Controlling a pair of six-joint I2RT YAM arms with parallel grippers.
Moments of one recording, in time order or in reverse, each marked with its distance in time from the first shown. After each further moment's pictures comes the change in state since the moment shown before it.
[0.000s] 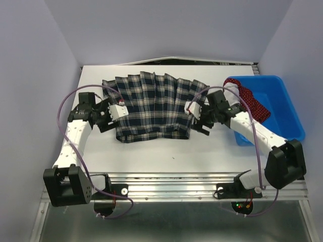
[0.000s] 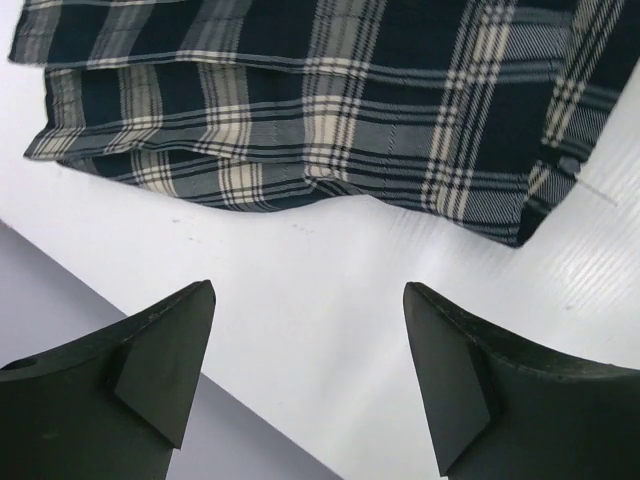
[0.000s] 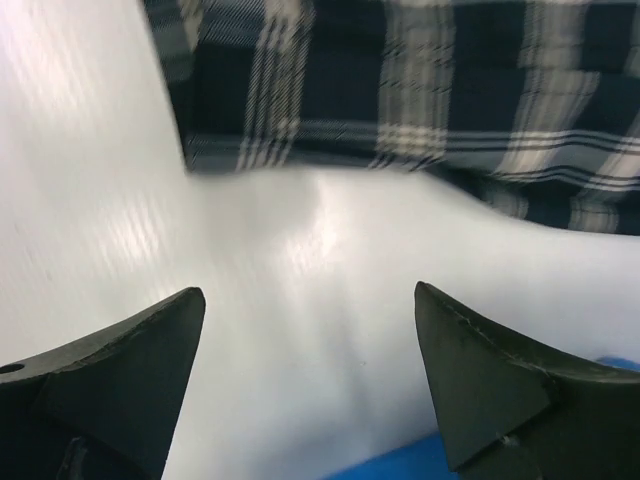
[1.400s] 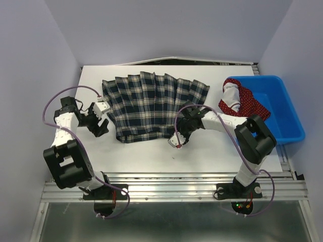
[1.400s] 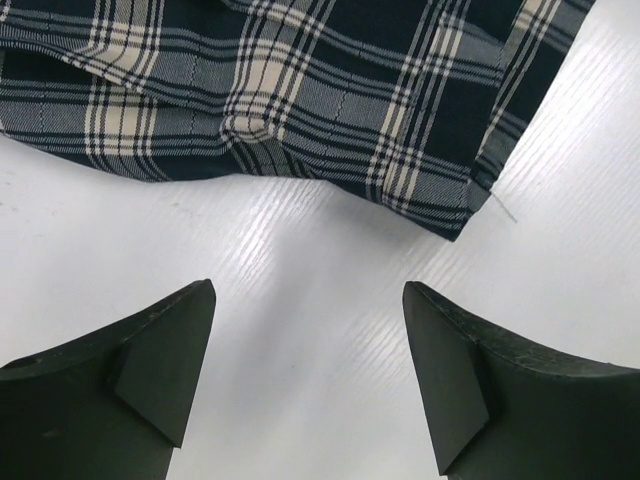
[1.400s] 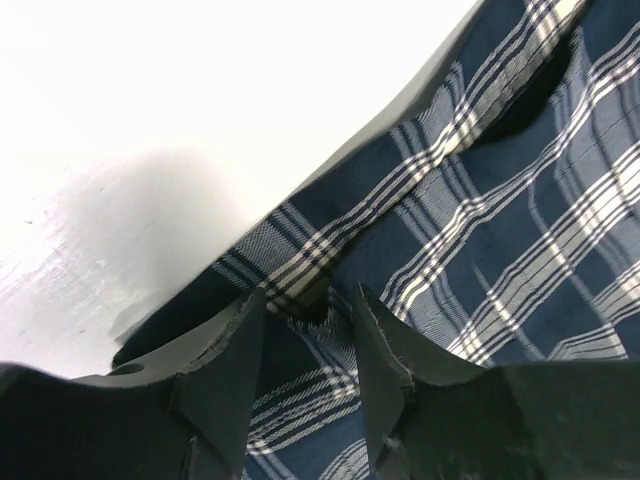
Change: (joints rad) left arm 0.309 0.220 0.027 -0.141 0.365 -0.019; right arm 0.208 0.355 0.007 0.100 -0.156 -1.045
